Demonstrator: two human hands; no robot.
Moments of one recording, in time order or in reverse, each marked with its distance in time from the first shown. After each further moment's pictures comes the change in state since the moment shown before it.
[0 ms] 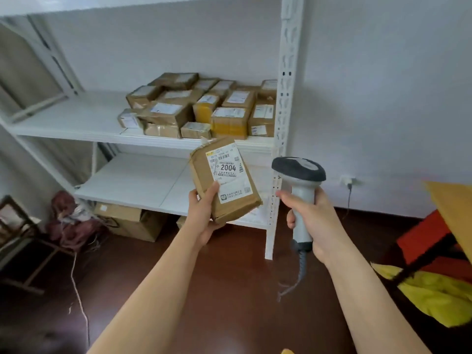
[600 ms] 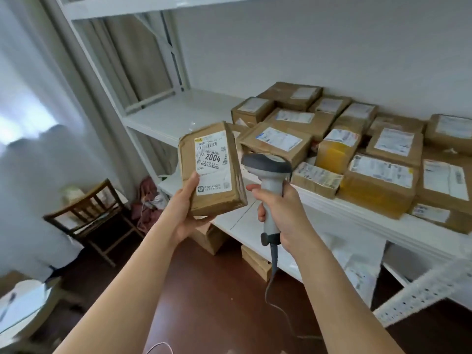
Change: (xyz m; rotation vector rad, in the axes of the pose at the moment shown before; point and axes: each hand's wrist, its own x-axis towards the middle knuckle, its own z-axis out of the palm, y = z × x) left_hand 0.222 0.175 -0.242 -0.160 0.258 0.041; right_hand 0.246 -0.015 0.362 -0.004 -0.488 0.047
